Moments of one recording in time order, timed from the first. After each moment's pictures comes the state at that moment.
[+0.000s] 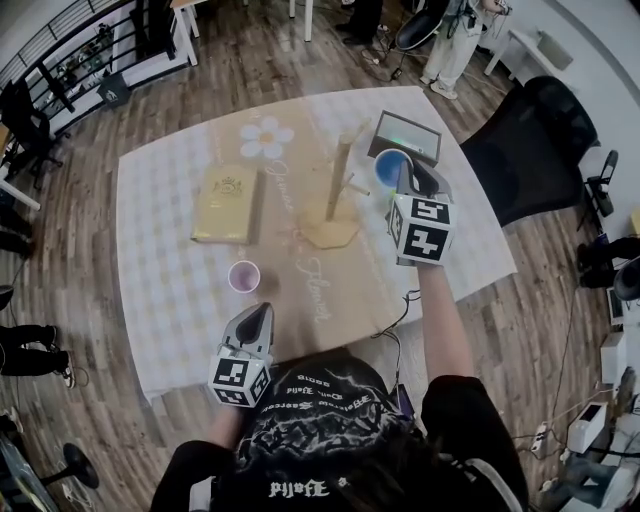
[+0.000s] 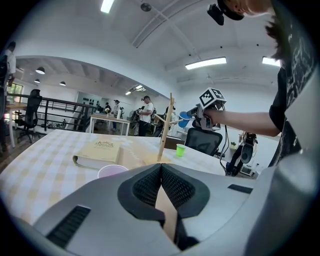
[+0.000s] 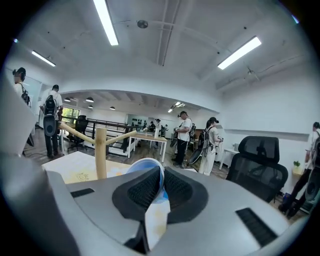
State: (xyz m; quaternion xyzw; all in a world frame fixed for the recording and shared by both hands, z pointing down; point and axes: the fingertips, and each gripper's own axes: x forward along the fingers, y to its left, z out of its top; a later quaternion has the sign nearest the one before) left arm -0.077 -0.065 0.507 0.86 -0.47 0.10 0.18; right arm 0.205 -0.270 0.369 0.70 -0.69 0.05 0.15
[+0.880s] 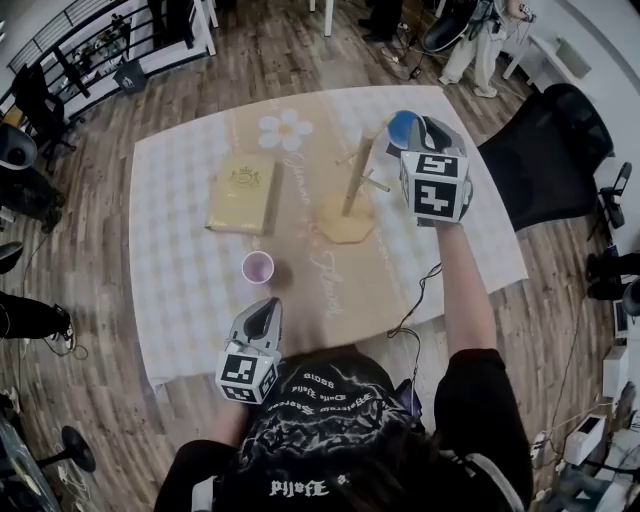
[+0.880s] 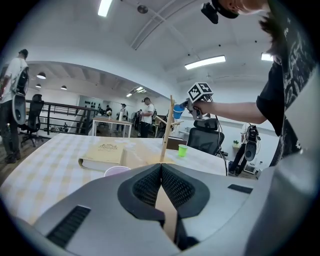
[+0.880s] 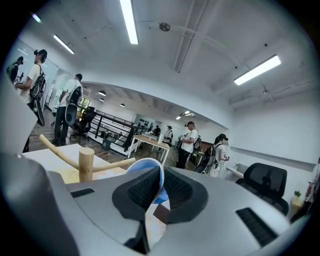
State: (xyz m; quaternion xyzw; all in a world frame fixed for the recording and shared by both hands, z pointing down) left arm -0.088 -0.060 0.503 0.86 -0.48 0.10 0.17; right arm 0.178 -0.325 0.320 0.68 -0.71 -0.04 0.19
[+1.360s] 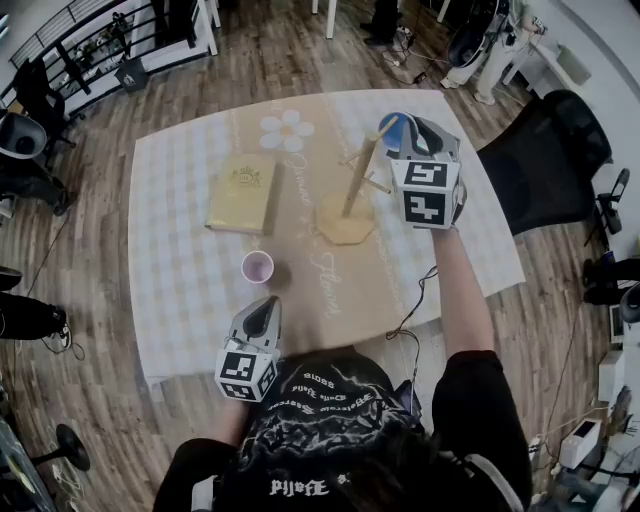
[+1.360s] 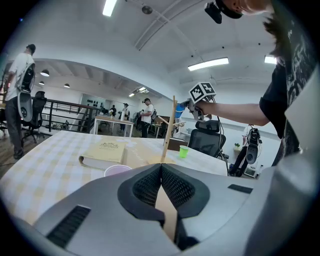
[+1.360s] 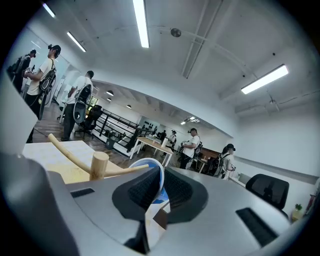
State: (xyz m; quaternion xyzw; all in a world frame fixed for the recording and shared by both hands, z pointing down) left arm -0.092 -0.061 0.506 0.85 -0.49 0.09 0.18; right arm 0.151 -0.320 0.315 0.66 -0.72 -0.09 0.20
